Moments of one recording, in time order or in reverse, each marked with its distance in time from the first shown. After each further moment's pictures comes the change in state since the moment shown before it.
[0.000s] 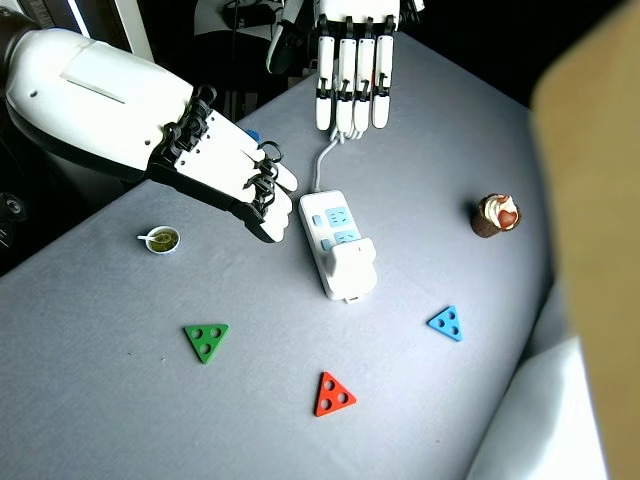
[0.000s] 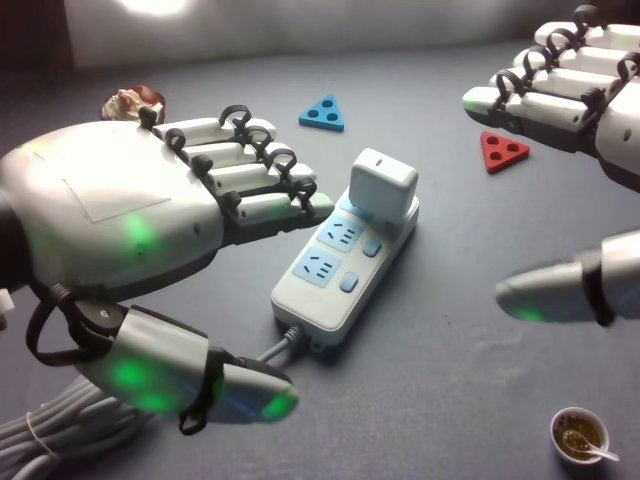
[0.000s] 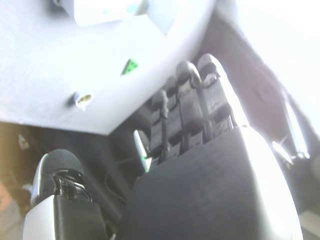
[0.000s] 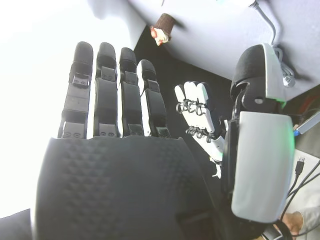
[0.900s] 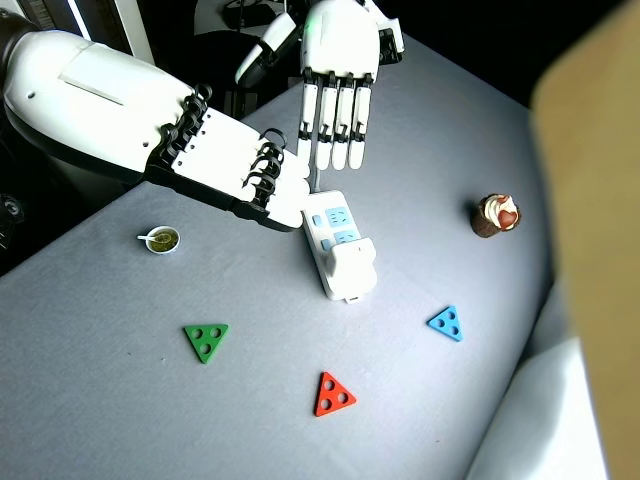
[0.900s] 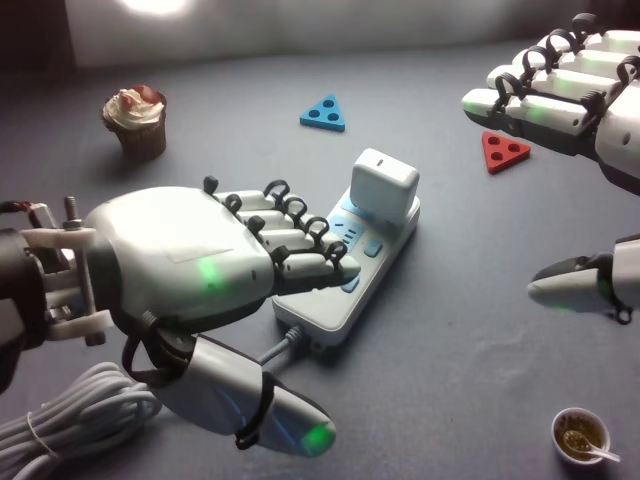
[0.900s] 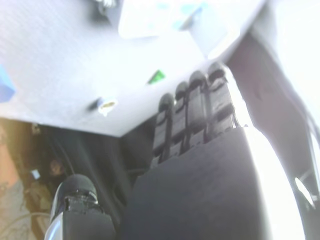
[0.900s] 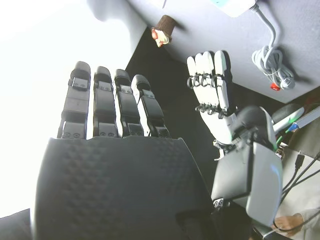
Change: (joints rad) left arm 0.073 -0.193 0.103 -0.064 0.080 -0.018; right arm 0.000 -0.001 0.000 0.001 -0.001 0.000
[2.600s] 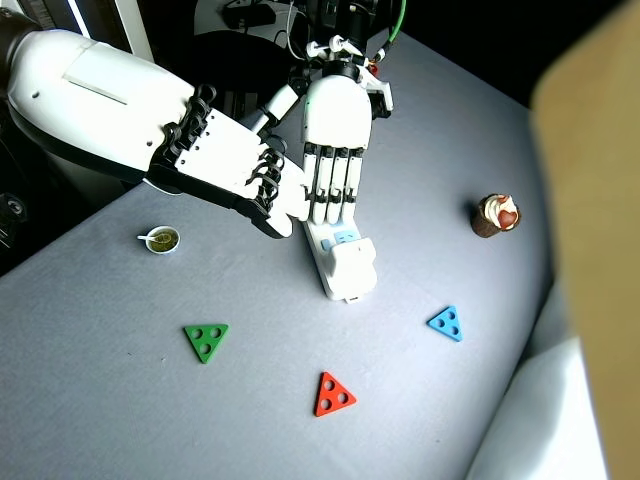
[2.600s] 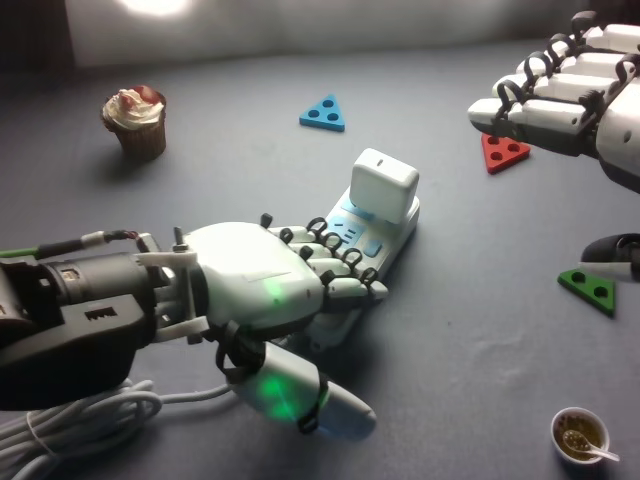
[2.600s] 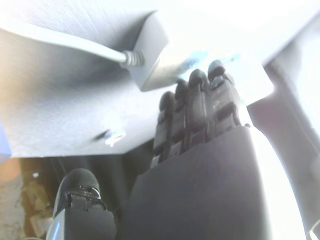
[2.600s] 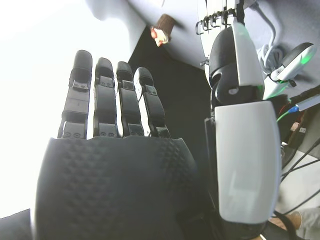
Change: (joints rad) left arm 0.094 -0.279 0.223 -0.229 -0.043 0.192; right arm 0.000 0.000 0.000 -0.007 0.012 0.000
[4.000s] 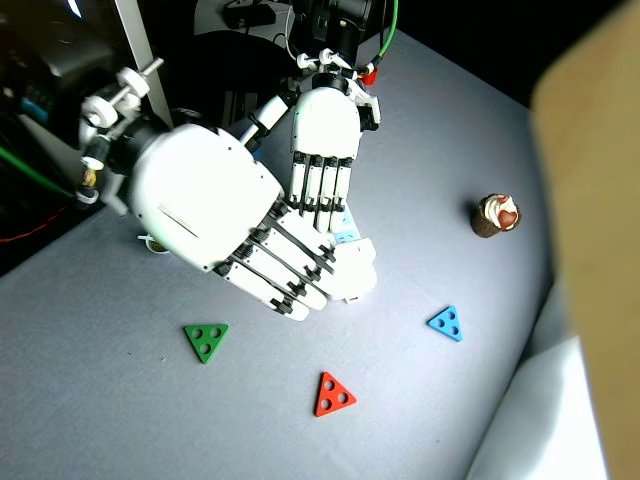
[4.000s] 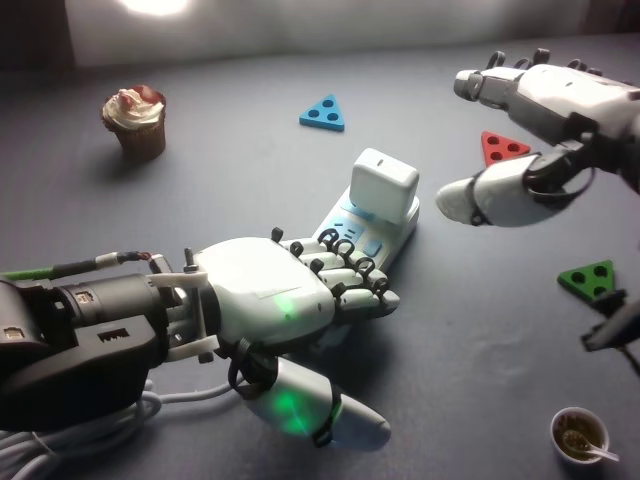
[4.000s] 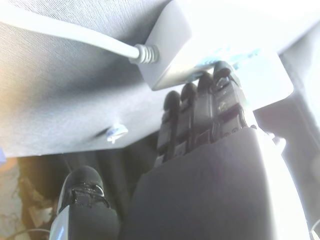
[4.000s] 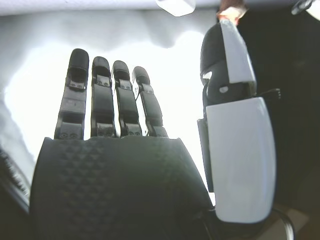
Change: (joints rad) left arm 0.051 -0.031 0.010 -0.027 -0.060 0.001; right arm -0.051 -0.476 0.230 0.423 0.589 0.521
